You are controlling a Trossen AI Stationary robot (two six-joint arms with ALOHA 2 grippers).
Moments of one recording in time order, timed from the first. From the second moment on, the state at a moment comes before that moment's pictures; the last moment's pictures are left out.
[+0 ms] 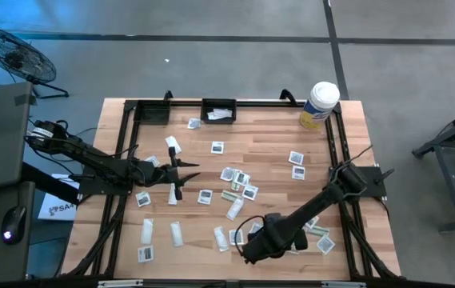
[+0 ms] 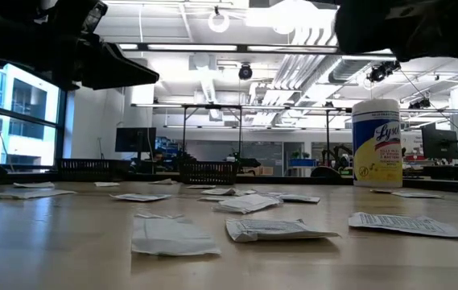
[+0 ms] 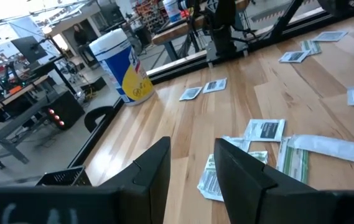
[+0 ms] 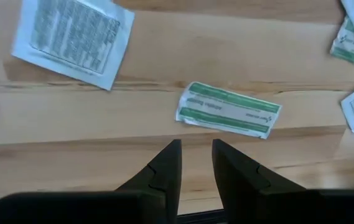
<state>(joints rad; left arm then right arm) -0.27 1.11 0.24 0.76 -0.51 0.34 0.60 2.11 1.69 -1.23 -0.19 2.12</state>
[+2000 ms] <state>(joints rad) -0.27 1.11 0.24 0.76 -0.52 0.32 0.42 2.11 1.84 -1.43 -0.03 1.47</state>
